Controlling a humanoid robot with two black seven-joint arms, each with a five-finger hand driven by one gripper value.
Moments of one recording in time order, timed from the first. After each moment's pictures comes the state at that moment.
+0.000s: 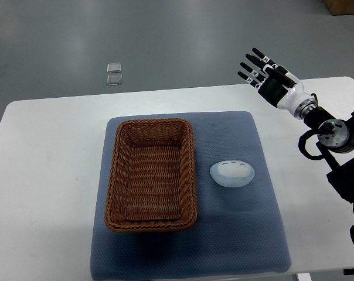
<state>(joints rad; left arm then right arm) -0.02 0.00 -0.11 -0.15 0.06 -0.05 0.06 0.60 -0.16 1.27 0.85 -0.27 0.28 -0.10</state>
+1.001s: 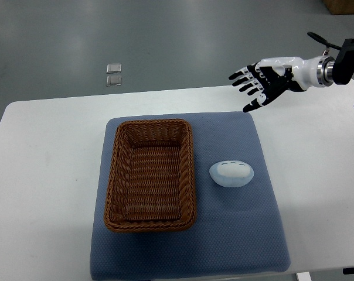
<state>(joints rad) -0.03 0.00 -0.10 -0.18 0.06 -0.06 0.06 1.17 -0.78 0.31 1.32 -0.65 0.47 -0.31</state>
